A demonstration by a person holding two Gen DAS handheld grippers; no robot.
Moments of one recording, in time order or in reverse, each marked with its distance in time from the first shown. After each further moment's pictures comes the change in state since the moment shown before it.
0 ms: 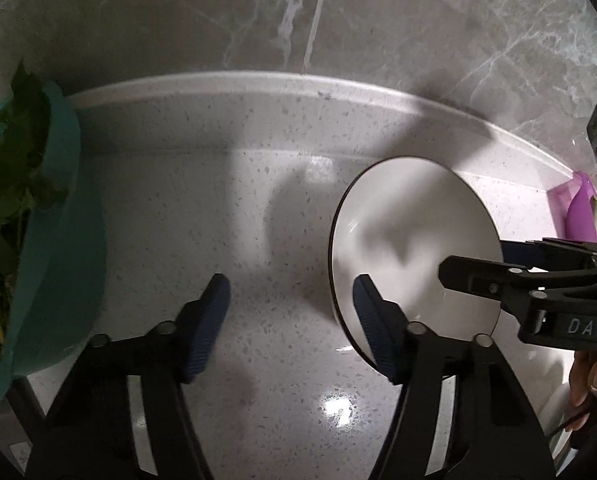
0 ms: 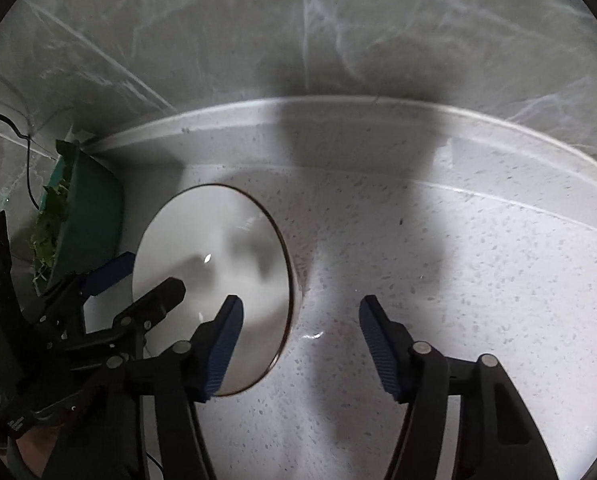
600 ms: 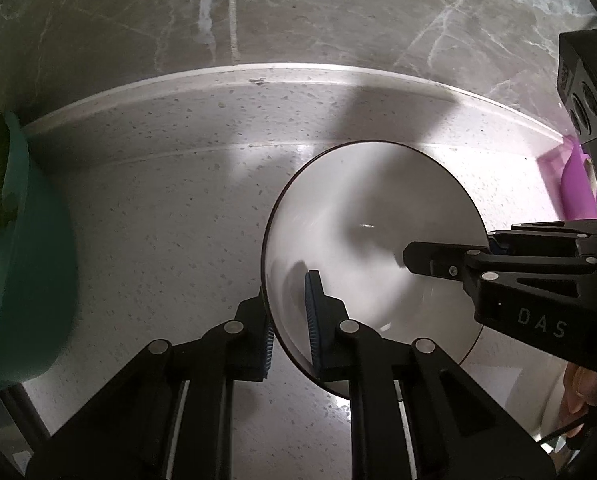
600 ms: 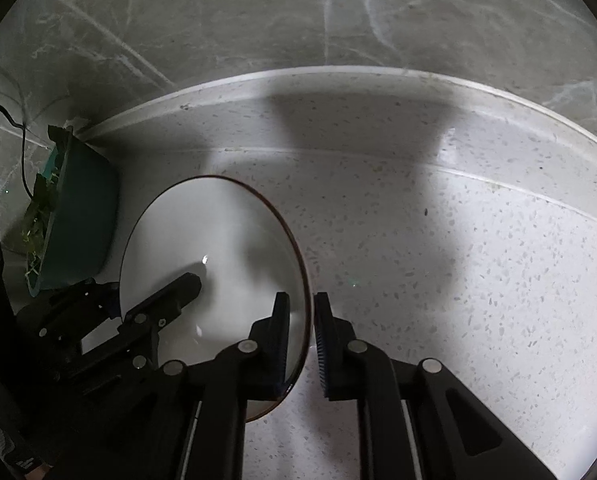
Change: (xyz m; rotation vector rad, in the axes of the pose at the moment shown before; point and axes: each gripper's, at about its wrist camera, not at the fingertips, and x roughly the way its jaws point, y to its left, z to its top) left arm 0.008 -0.042 -0.008 0.106 0.016 -0.001; right arm 0.012 0.003 -0.005 -0.009 0.014 -0.001
